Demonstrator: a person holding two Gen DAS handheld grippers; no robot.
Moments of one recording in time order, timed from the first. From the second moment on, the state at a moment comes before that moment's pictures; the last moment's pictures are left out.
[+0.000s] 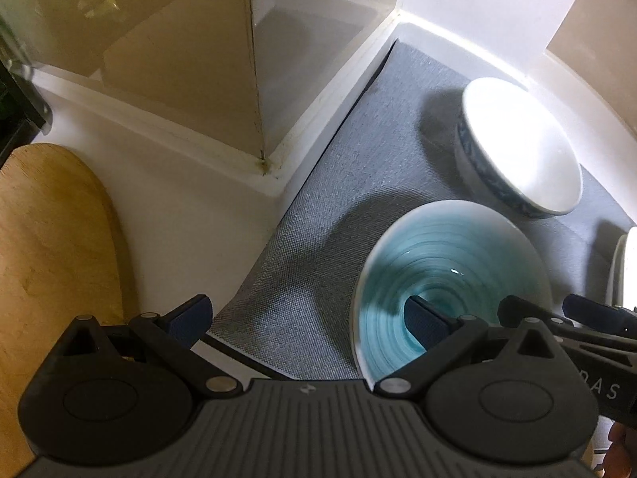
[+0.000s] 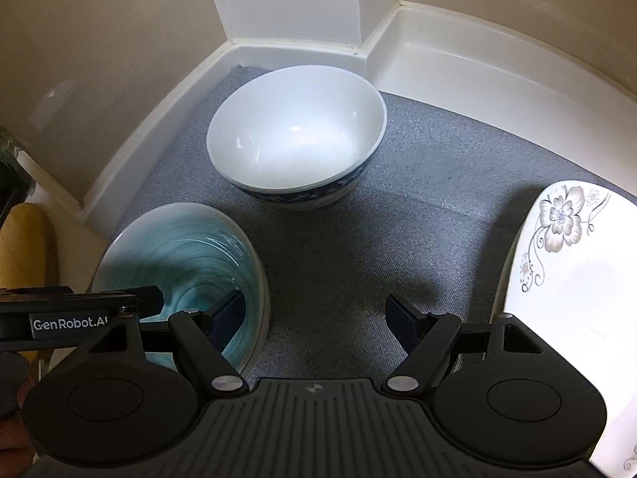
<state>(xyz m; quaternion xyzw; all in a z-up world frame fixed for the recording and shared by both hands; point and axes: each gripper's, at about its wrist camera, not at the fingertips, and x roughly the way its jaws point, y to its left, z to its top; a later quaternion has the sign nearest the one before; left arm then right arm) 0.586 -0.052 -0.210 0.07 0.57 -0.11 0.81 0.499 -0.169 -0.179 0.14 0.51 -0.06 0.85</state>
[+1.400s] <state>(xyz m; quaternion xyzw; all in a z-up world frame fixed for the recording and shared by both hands) 0.551 -0.053 -0.143 0.05 0.51 -0.24 0.82 0.471 -0.171 -0.131 0.18 0.46 -0.02 0.87</state>
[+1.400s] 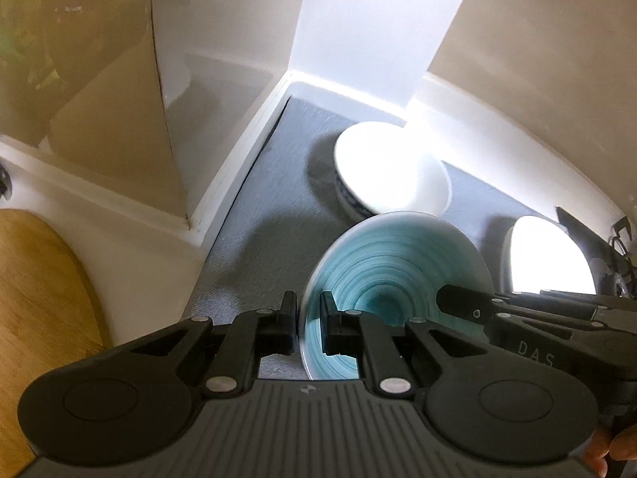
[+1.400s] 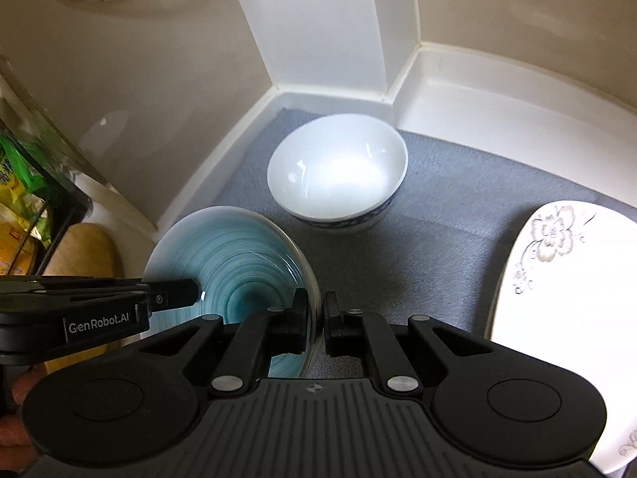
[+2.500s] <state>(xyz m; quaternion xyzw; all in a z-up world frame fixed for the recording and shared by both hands) 0.449 -0.083 -0.151 0.14 0.54 -0.34 0.76 0.336 -0.189 -0.125 0.24 0.48 -0.09 0.84</state>
